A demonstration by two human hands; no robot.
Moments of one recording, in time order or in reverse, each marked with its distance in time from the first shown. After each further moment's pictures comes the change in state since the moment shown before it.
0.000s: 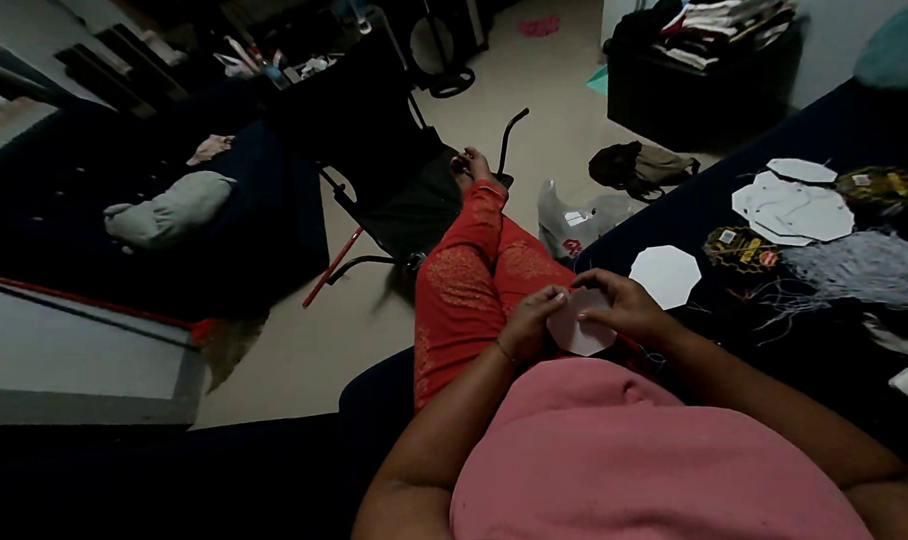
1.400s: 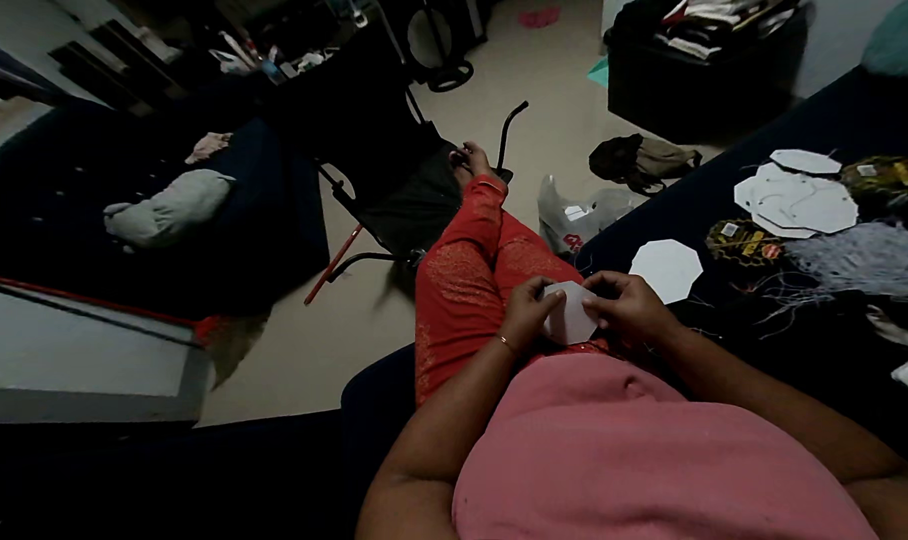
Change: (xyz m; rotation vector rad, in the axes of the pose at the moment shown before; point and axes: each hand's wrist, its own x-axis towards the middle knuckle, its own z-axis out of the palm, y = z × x) left_hand 0.006 0.002 -0.005 0.449 0.221 0.004; right_hand -0.005 0.004 0.004 0.176 0.093 0.242
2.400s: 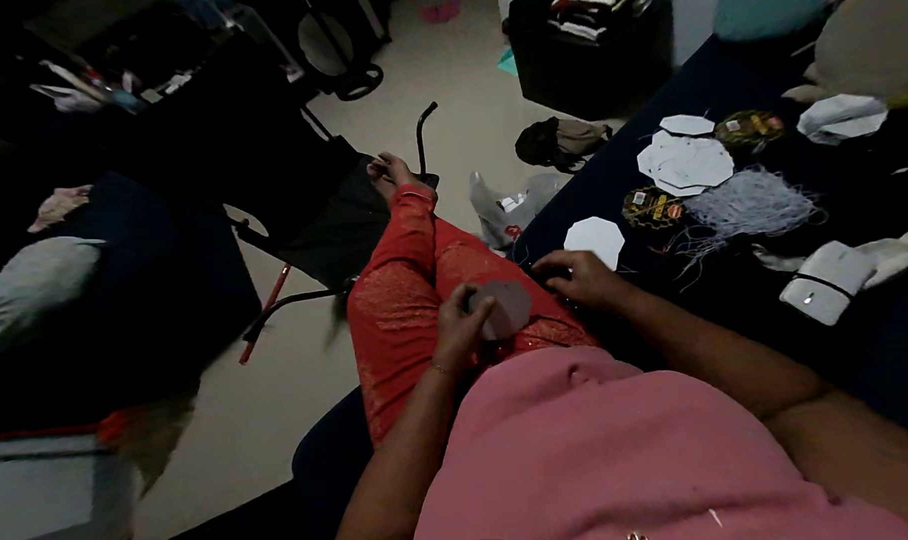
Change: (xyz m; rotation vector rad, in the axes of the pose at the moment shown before) left_hand -0.007 -0.002 -0.006 0.128 0.078 0.081; right_hand -0.001 0.002 -0.043 -0.437 -0.026 -0.029
